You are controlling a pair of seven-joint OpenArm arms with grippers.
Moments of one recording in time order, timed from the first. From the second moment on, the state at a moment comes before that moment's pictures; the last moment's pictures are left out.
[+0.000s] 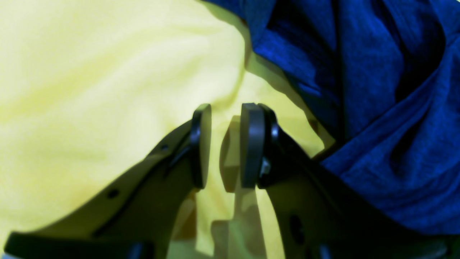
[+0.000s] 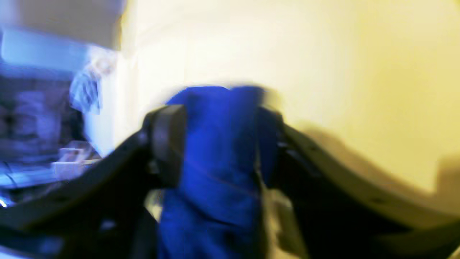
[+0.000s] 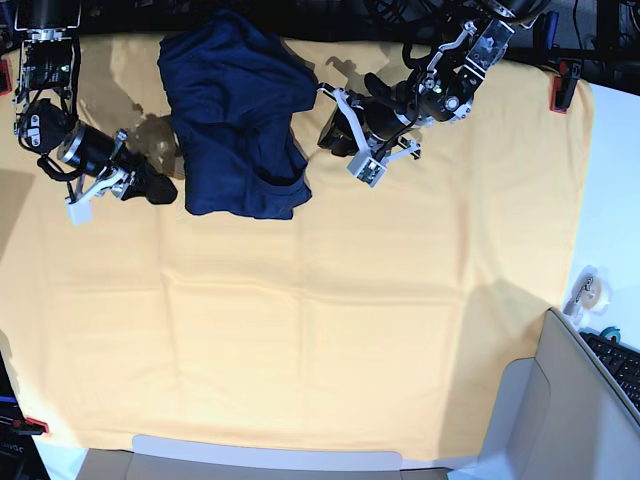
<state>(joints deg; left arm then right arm) 9.4 -21.2 30.6 98.2 -27.8 -2.3 36.7 -8.7 28.6 11.9 84.3 82.3 11.6 -59.6</state>
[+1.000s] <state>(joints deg) 10.8 -21.3 30.4 100.4 -27.4 -1.6 38.0 4.3 14.6 11.8 74.4 62.7 19.8 -63.5</state>
